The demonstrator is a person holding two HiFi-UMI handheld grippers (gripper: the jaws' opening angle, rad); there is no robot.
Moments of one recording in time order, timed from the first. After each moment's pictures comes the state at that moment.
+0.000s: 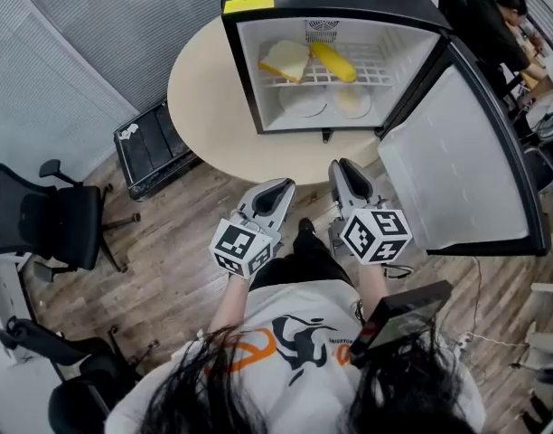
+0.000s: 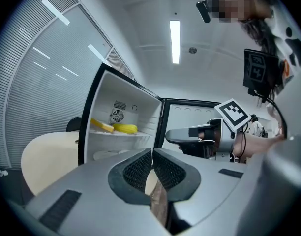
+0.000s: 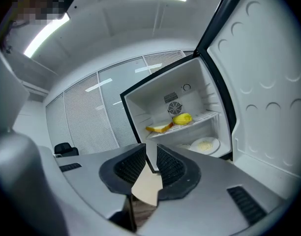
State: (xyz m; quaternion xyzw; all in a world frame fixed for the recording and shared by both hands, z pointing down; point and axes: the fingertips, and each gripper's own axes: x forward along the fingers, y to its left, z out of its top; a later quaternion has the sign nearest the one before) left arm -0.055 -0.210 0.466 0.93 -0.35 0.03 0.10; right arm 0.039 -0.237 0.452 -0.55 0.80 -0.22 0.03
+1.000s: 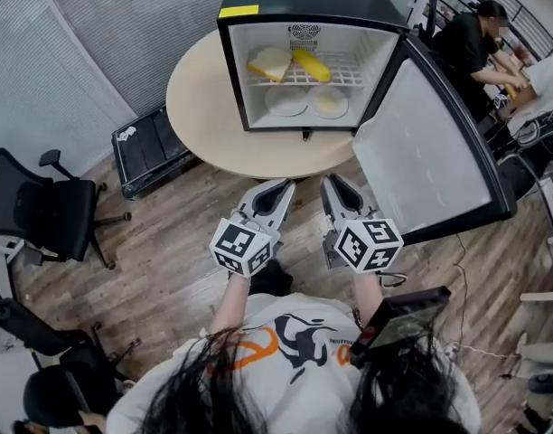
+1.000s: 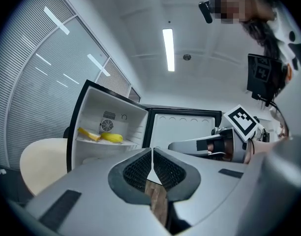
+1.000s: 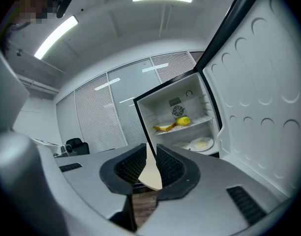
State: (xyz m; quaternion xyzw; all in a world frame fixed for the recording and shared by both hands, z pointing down) left arm -0.008 -0.142 0.426 0.93 -0.36 -0.01 0.08; right arm 0.070 -0.150 0.431 -0.52 0.83 -0.21 0.02
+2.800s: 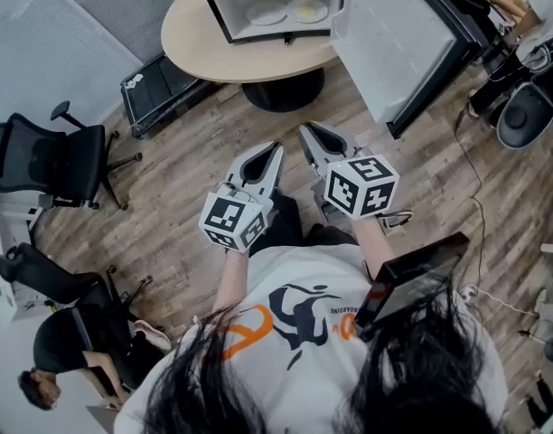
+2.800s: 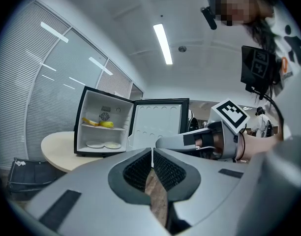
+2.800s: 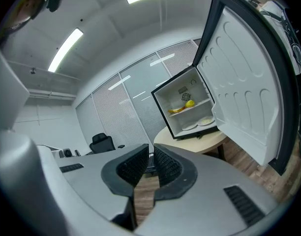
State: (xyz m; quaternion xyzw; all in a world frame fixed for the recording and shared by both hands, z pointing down) left arm 0.042 0.058 0.454 0.91 -0.41 0.03 0.08; right arm 0.091 0.023 0.459 -0.43 0.87 -0.26 0.01
